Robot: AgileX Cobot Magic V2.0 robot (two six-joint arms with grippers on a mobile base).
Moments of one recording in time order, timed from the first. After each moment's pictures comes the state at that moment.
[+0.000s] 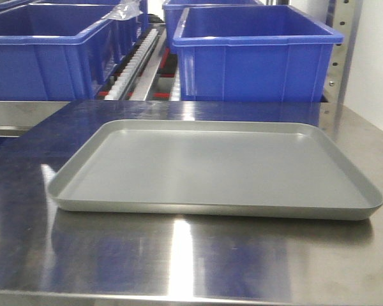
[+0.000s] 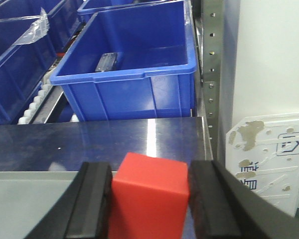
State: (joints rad) left arm -0.03 0.36 -0.36 0.28 0.40 -0.45; right arm 0.09 0.59 -0.58 0.02 0.20 0.16
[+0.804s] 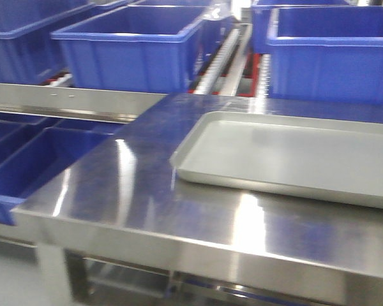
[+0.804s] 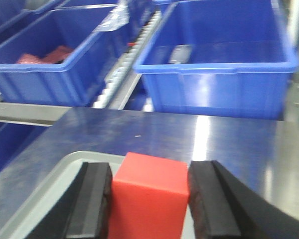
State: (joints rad) left arm -0.03 0.36 -0.36 0.28 0.40 -0.45; right arm 0.09 0.59 -0.58 0.02 0.20 0.16
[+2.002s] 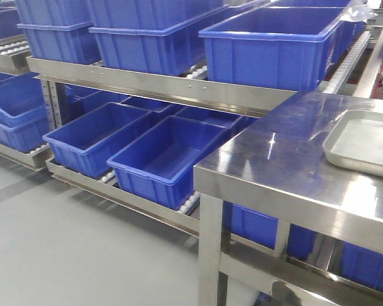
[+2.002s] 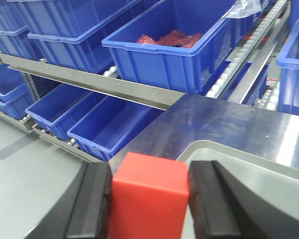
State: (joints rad) left arm -0.03 0.36 -0.36 0.28 0.40 -0.45; right arm 0.09 0.59 -0.58 0.02 0.20 0.16
